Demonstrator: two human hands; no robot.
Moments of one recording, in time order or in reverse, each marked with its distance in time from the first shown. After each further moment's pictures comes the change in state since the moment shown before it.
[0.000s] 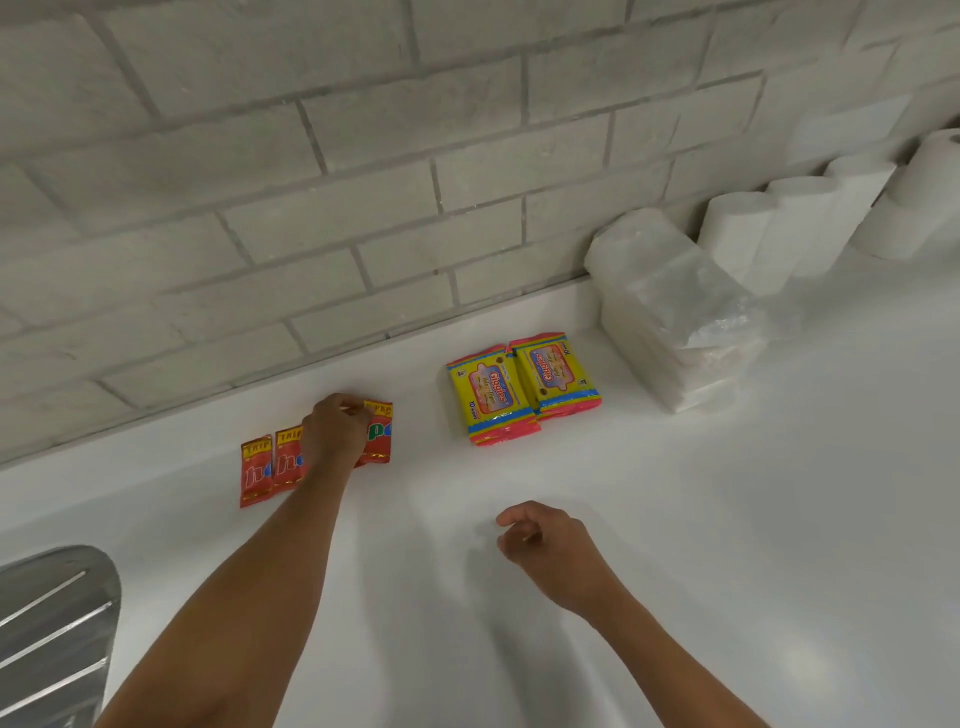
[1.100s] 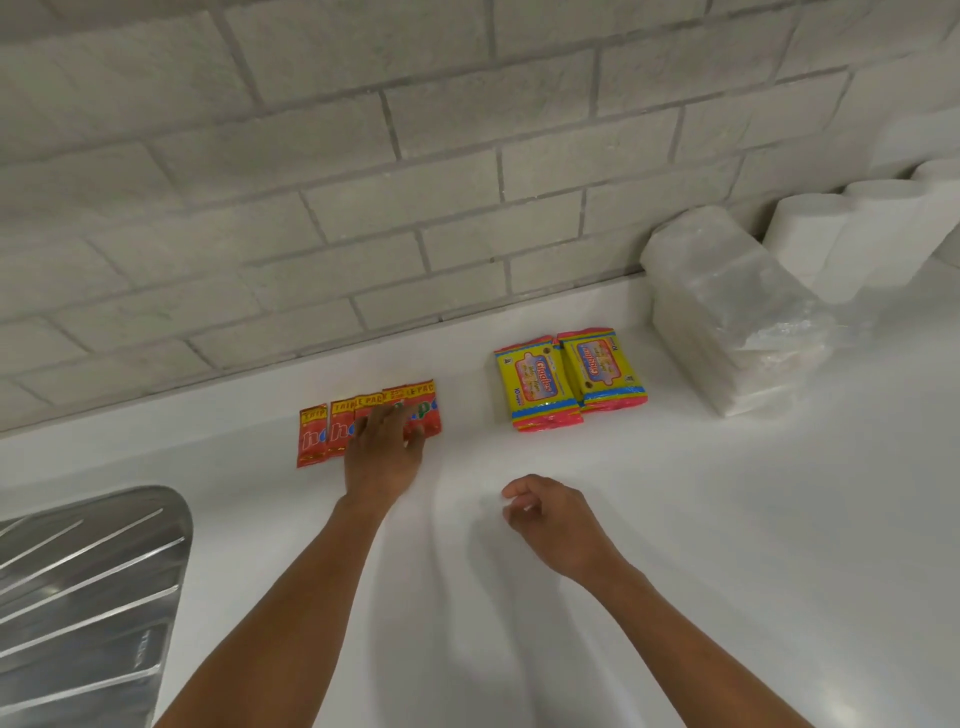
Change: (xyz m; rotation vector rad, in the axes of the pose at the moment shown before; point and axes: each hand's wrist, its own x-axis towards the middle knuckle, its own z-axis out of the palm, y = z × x) left_hand -0.056 -0.041 -0.004 0.208 -0.011 0.324; right_hand 0.021 -0.013 0.023 -0.156 -0.054 -0.116
